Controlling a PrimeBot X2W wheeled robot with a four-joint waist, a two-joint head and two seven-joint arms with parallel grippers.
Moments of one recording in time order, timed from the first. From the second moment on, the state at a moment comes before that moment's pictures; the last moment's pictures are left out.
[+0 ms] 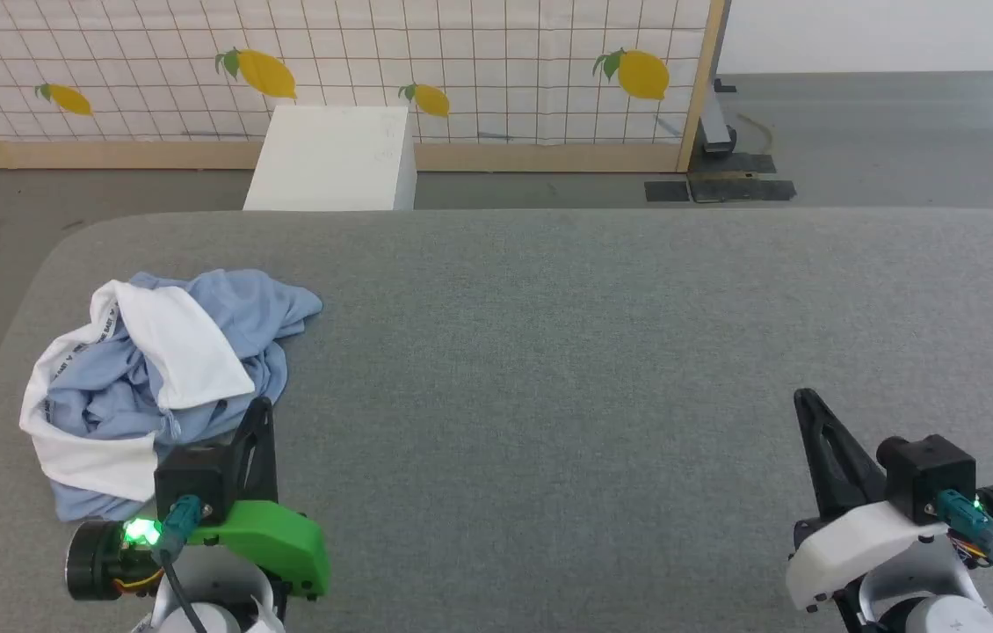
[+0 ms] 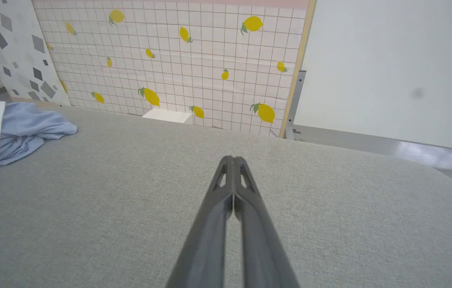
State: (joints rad) left arm -0.01 0.05 0.00 0.00 -0.01 -0.01 0.00; right arm 0.02 -0.05 0.00 0.00 0.01 0.13 0.00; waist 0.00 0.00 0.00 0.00
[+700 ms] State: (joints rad) left arm -0.01 0.05 0.00 0.00 -0.02 -0.01 0.00; right arm 0.02 -0.05 0.00 0.00 0.01 0.13 0.00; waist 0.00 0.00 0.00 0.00
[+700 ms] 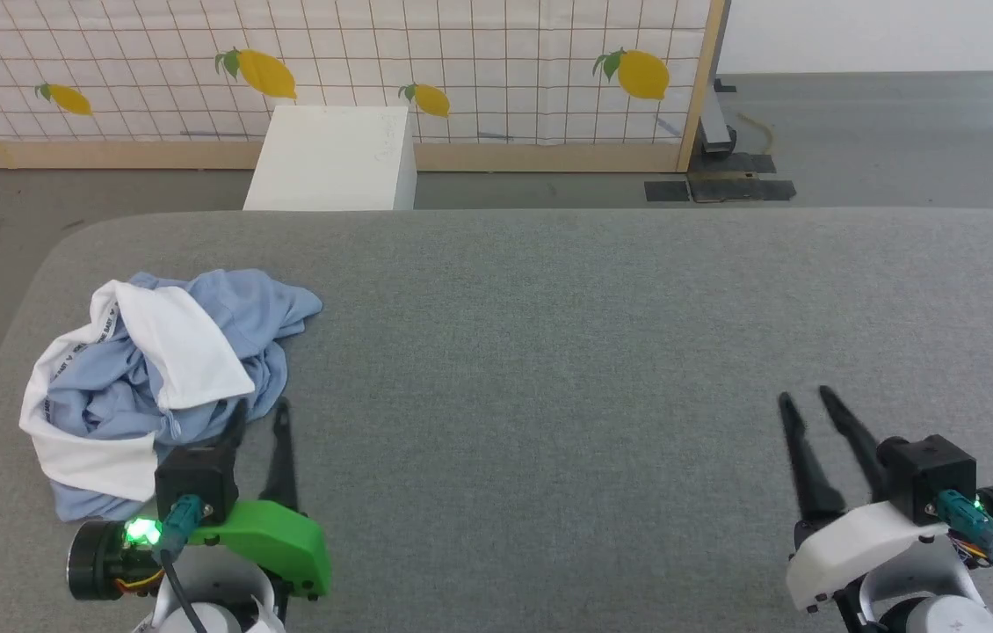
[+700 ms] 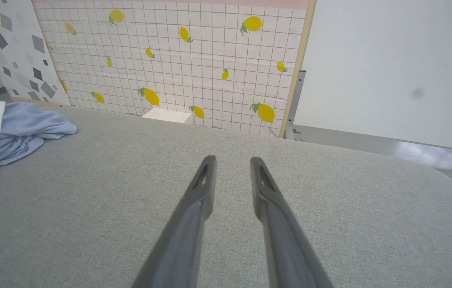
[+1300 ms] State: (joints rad) left arm -0.01 0.05 -0.02 -0.01 -0.02 -0.01 -0.03; right arm 0.02 -0.05 -0.03 0.00 0.04 0.13 -0.02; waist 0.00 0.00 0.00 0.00
